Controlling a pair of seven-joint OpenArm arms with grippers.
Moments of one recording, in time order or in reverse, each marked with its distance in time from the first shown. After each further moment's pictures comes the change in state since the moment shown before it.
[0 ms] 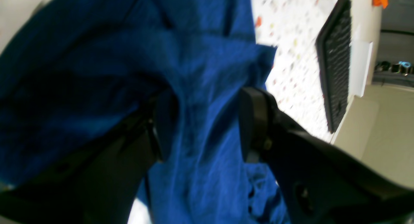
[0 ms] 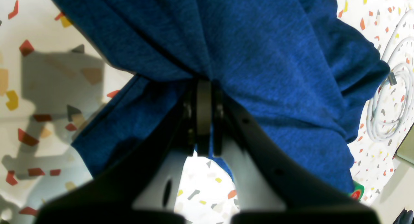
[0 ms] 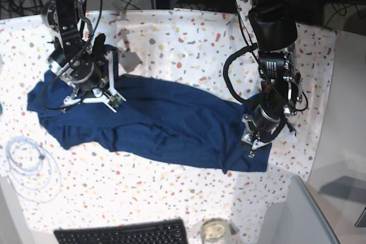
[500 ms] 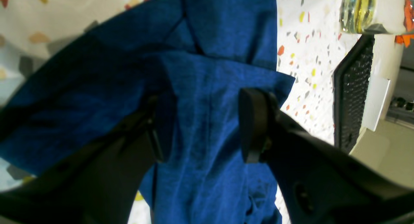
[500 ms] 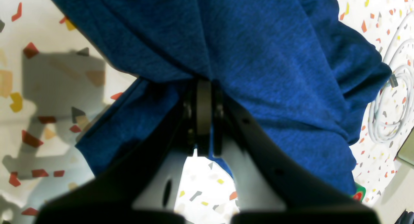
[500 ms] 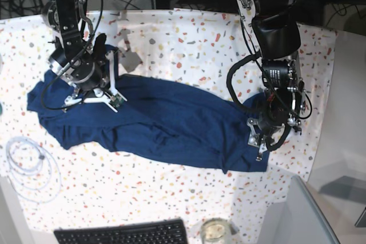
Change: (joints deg) left arm -2.6 -1.0 0.2 -0.9 0.0 11.3 0.2; right arm 0.0 -0.1 0.0 0.0 0.0 0.0 0.0
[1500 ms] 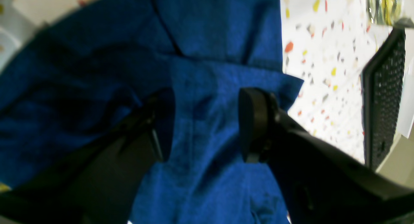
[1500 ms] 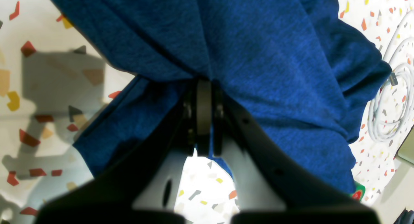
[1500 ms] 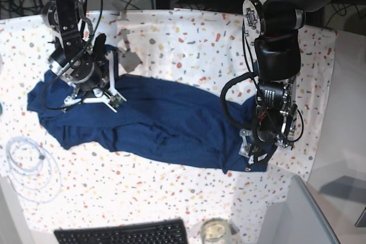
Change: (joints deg) left arm -6.7 -1.7 7.9 -10.6 -0.2 6.5 -5.6; right arm 0.0 0.0 0.0 -0.1 0.0 0.0 -0.2
